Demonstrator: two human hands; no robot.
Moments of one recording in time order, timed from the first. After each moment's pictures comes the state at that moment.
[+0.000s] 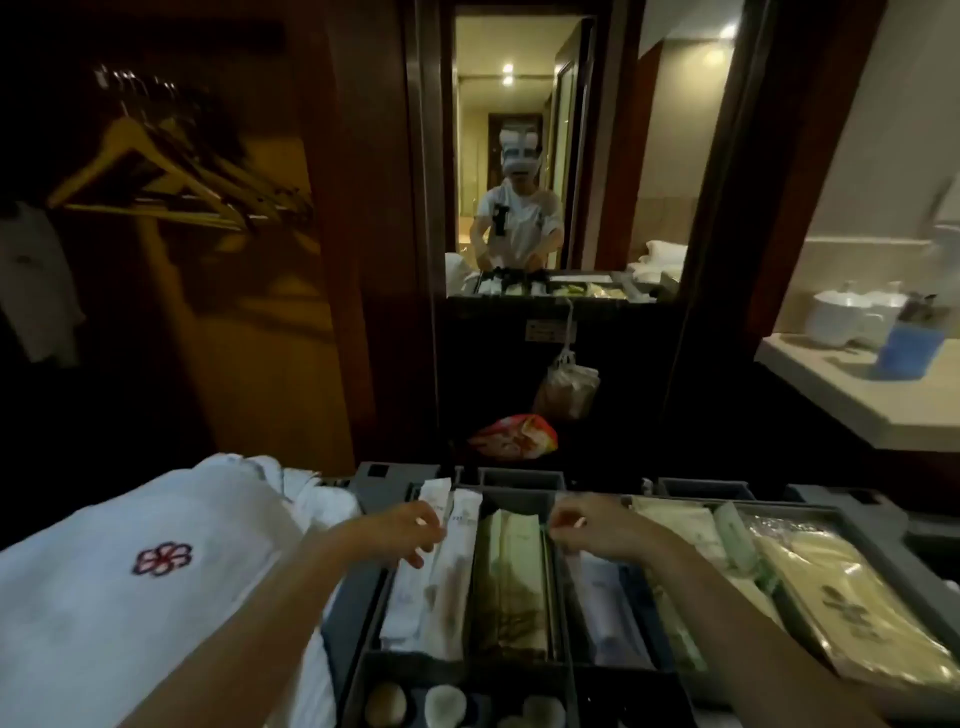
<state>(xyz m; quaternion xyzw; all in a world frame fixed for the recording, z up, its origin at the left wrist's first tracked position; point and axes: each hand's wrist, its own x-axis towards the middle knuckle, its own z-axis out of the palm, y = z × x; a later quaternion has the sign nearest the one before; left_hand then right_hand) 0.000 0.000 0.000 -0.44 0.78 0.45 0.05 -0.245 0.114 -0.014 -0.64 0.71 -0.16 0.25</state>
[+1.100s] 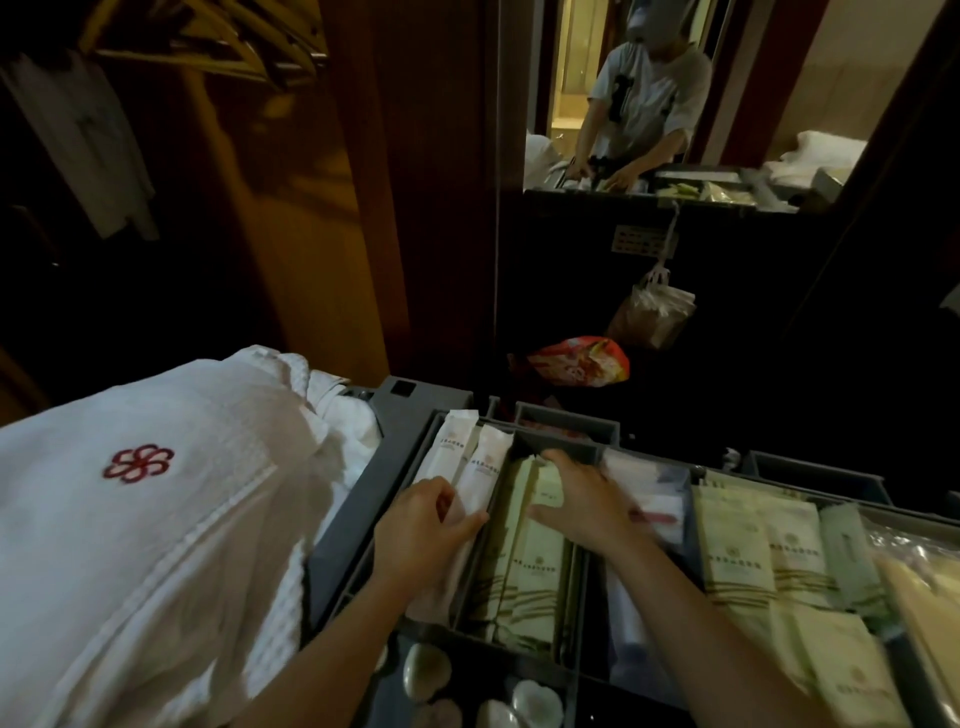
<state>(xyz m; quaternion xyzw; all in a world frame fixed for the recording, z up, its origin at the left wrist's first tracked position) -0.040 0.021 -0.117 -0.59 0.74 0.20 -0.25 -0.241 0.041 -0.101 -0.64 0.74 -0.14 0.16</state>
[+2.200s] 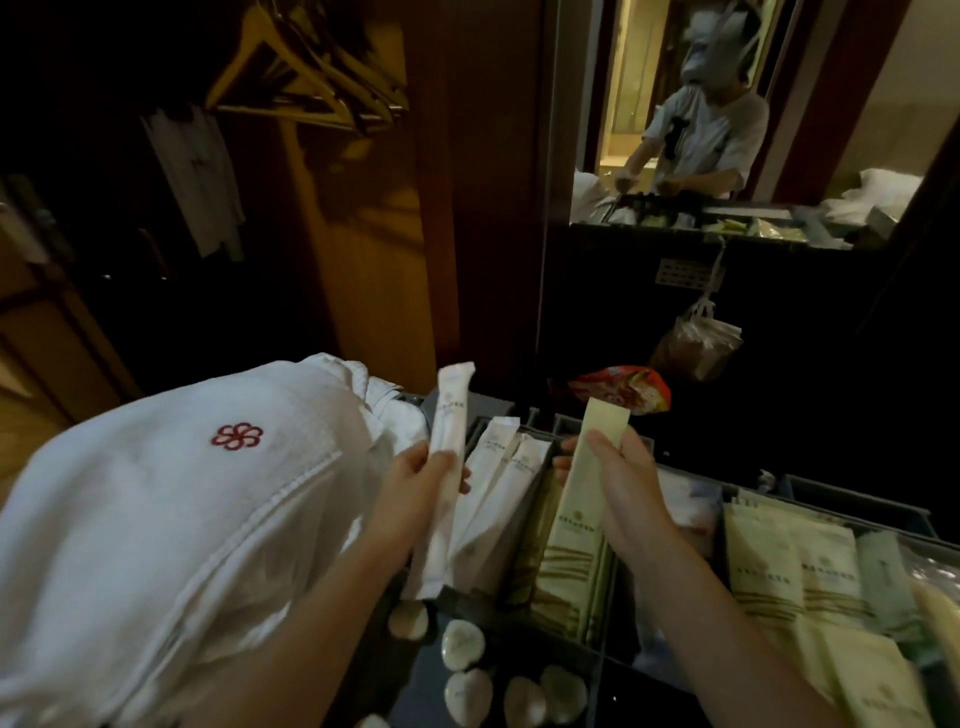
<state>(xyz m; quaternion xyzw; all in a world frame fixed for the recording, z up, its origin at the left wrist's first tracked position) -0.006 0.059 -0.026 -0.54 0.50 0.52 -0.44 -0.194 0.074 -0.022 -0.31 0.54 -0.63 0.46</state>
